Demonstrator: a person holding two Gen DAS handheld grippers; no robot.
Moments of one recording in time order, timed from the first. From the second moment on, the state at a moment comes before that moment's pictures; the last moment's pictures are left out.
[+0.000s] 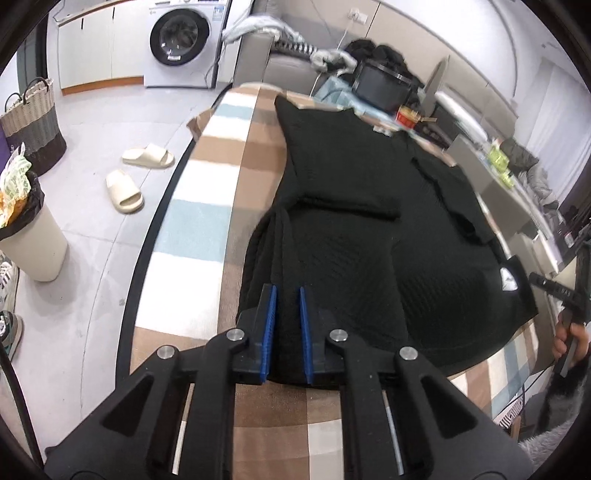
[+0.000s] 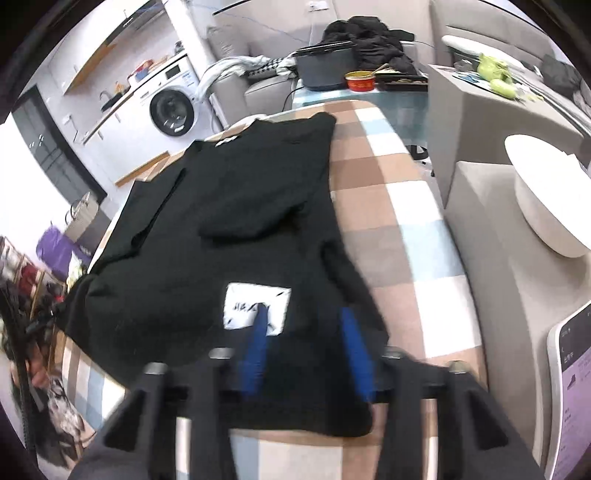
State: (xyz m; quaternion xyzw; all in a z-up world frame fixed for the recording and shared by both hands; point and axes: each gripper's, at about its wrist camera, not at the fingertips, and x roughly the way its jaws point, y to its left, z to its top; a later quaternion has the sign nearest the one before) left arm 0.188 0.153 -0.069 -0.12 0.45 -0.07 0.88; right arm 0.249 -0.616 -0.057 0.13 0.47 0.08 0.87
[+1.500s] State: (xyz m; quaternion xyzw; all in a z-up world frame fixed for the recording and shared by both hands) left arm 0.316 0.172 -0.043 -0.18 0.37 -0.04 0.91; right arm 0.366 -0.619 -0.039 0.19 0.37 0.05 0.91
